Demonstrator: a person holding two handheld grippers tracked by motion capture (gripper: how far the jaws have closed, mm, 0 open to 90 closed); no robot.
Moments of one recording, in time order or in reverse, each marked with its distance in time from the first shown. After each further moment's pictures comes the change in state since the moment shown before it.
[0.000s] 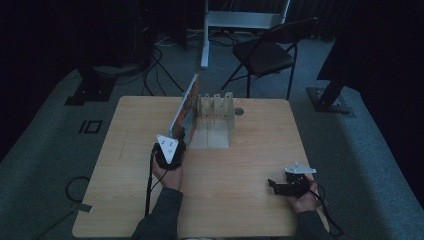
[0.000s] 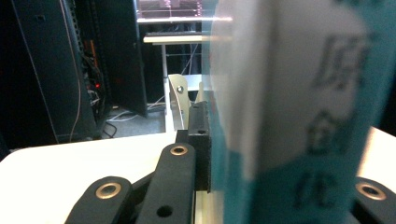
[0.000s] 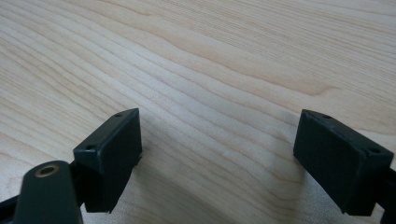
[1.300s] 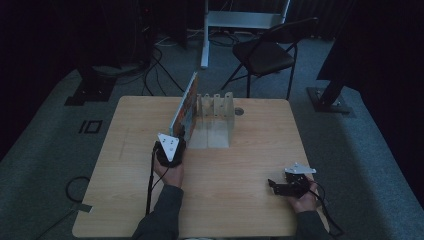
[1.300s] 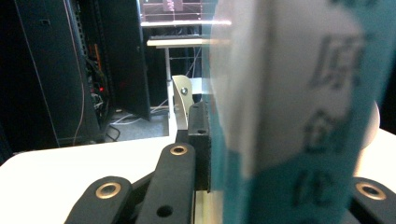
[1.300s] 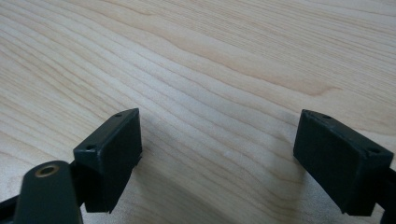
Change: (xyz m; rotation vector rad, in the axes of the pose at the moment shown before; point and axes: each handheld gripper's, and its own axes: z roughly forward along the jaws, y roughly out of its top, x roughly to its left) left arm 0.000 -0.005 0.010 -0.019 0.018 0.000; right arm 0.000 0.000 0.000 0.000 0.001 -0.002
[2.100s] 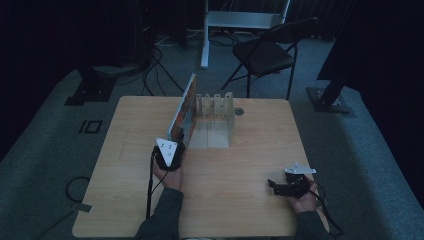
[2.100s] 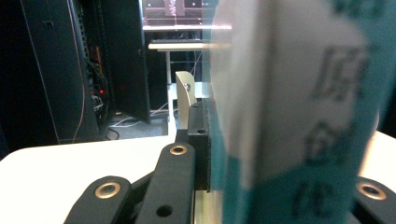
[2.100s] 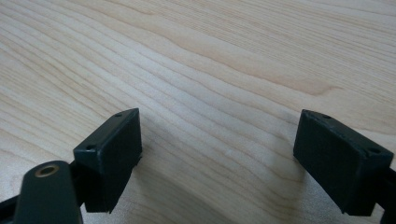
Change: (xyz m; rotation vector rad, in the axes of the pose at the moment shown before) left arm 0.002 -0.012 -0.006 -0.028 0.003 -0.021; right arm 0.001 0.000 0.000 0.001 0.001 -0.004
